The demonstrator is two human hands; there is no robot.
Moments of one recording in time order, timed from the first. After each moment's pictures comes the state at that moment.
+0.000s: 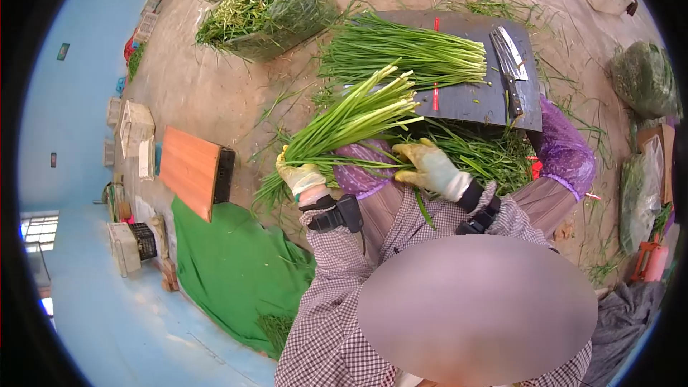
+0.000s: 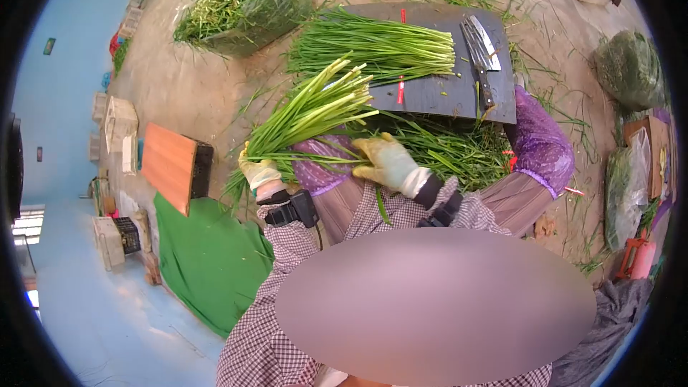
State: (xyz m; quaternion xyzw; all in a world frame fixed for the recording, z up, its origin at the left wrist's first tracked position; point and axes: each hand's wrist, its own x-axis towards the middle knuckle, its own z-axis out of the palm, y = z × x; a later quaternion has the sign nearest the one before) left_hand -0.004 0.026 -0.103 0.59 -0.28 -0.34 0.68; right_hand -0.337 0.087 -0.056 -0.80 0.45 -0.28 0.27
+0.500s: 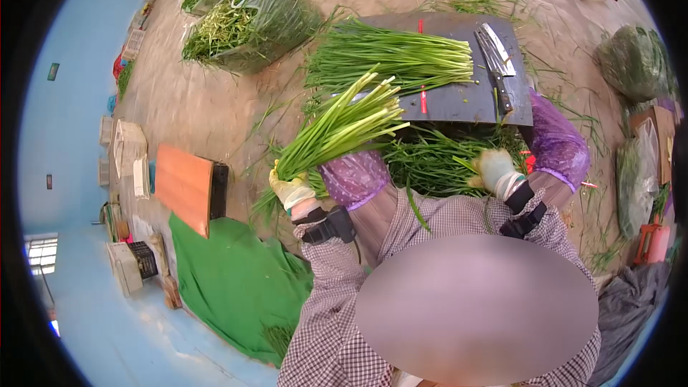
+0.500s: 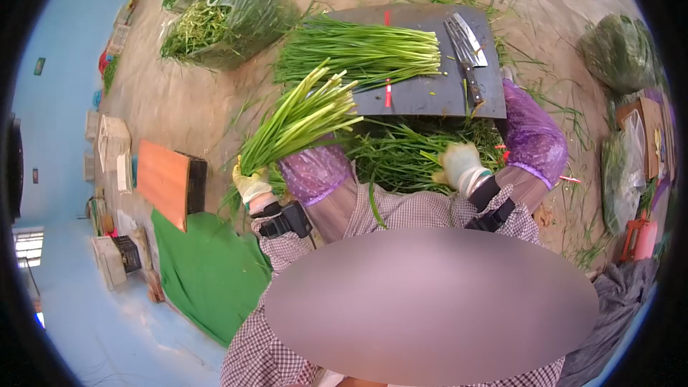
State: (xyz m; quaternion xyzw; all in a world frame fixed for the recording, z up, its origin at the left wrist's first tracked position) left_hand 0.010 0.027 -0.107 0.50 -0.19 -0.42 0.73; right_hand -0.462 0.117 -0.036 -0.74 0.59 0.25 0.19
